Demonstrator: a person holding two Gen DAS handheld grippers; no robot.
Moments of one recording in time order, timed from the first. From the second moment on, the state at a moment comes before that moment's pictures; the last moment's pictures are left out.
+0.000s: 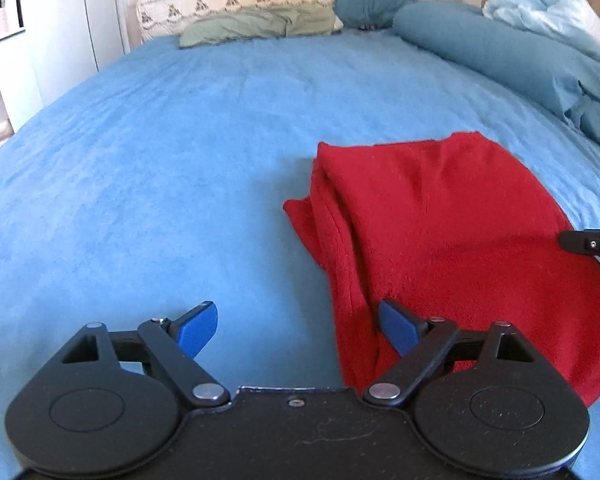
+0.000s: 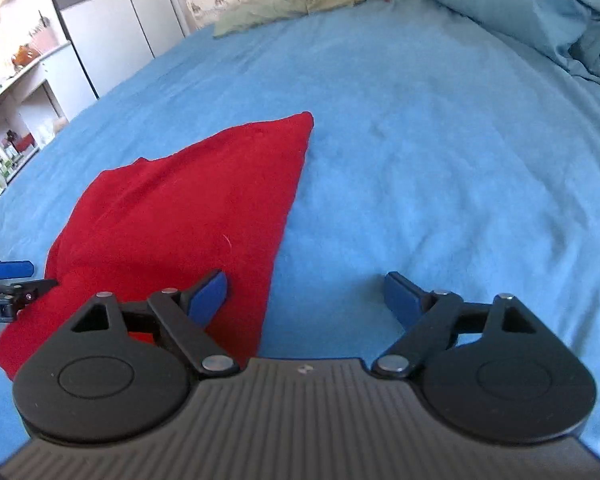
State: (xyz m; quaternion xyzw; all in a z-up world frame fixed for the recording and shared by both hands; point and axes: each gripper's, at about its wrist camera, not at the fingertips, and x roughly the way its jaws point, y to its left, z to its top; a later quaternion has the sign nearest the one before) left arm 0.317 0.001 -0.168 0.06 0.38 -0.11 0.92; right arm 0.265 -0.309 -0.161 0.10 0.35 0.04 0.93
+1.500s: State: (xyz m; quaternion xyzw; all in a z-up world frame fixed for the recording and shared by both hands) left arm 0.023 -0.006 0.005 0.06 0.32 -0.04 0.94; right arm -0.058 -0.188 0.019 0.02 0.37 -0.07 0.93
